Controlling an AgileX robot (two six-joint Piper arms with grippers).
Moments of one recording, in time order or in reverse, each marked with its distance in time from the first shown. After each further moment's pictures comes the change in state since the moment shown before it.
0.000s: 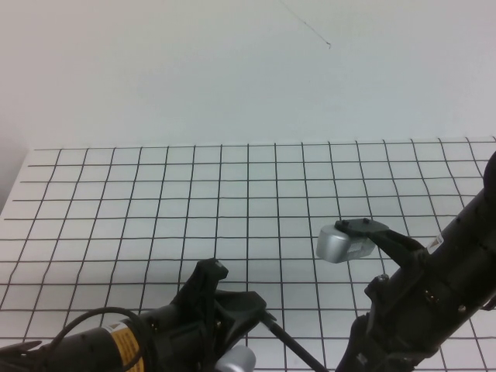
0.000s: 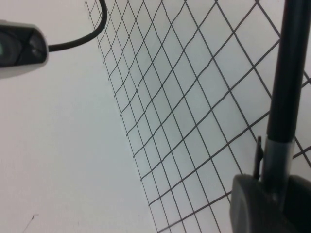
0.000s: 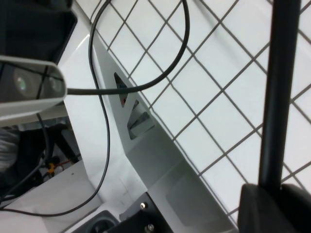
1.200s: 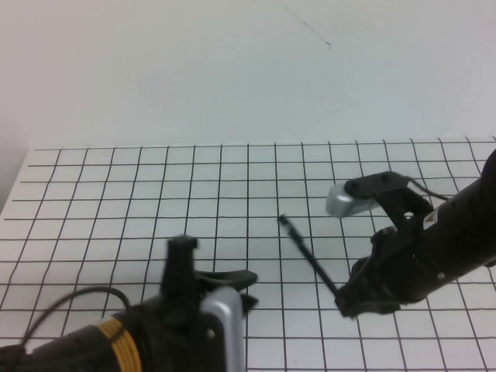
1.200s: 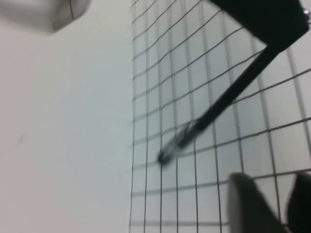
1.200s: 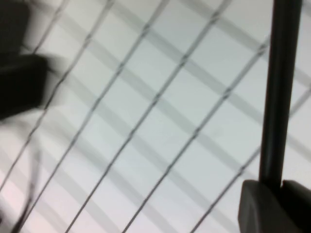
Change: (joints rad) right arm -0.007 0.009 -0.005 -0.234 -0.347 0.160; left arm -0.008 -0.042 0.000 -0.328 0.008 -0.075
